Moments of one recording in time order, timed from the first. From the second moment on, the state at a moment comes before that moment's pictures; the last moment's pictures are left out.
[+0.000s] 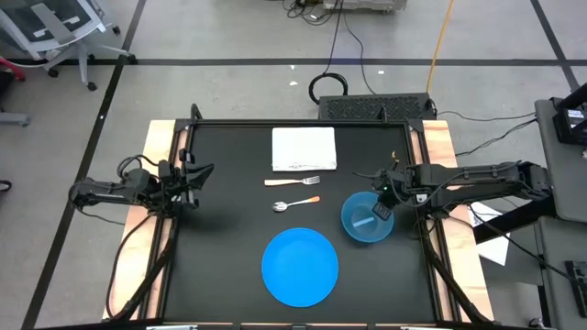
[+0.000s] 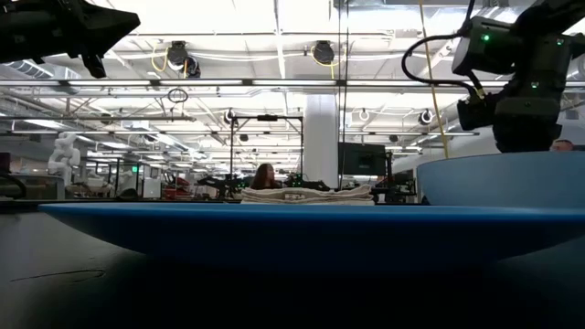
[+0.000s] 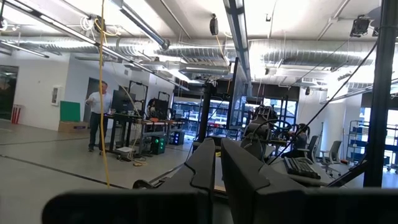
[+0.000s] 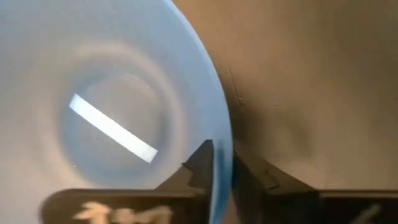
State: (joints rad) left arm -0.08 0.03 0.06 0.39 -0.34 0.02; right arm -0.14 0.95 0.49 -0.81 0.00 0.53
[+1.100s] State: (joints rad) left arm -0.08 0.03 0.06 0.38 -0.34 0.03; right arm -0.12 1.06 0.72 -0.67 -0.08 0.44
